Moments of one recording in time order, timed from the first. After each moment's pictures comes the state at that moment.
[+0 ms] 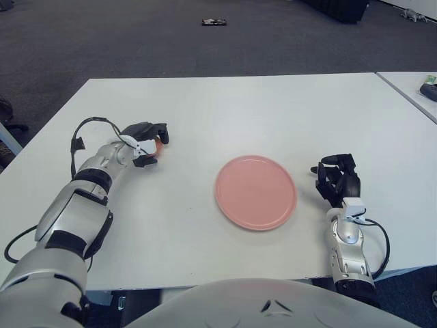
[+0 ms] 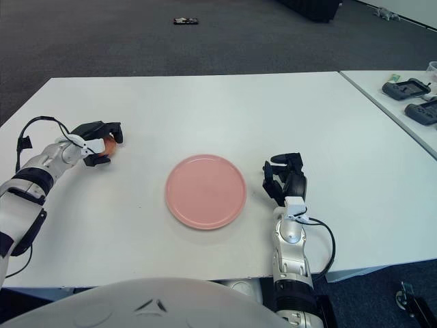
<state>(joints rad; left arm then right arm) -0.70 0.54 -0.39 1.20 0.49 -0.50 0.02 0.14 -0.01 -0.17 0.17 -0.07 -0.37 -0.22</state>
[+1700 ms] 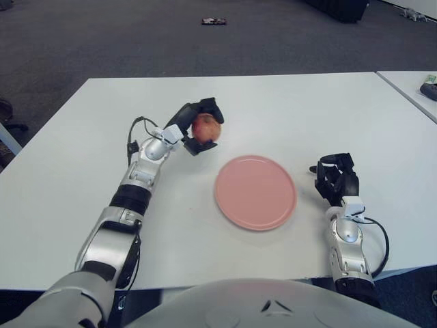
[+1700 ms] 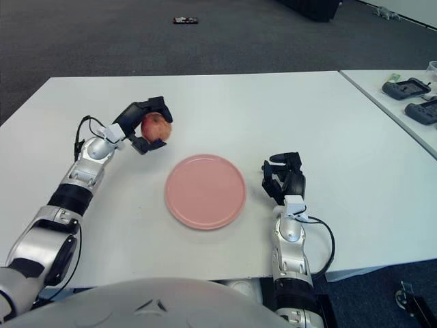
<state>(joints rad) -0.47 0.27 -0.17 0.48 0.13 -0.48 -0.33 0.13 -0.02 -0.17 0.18 -0.07 -0.37 -0.21</state>
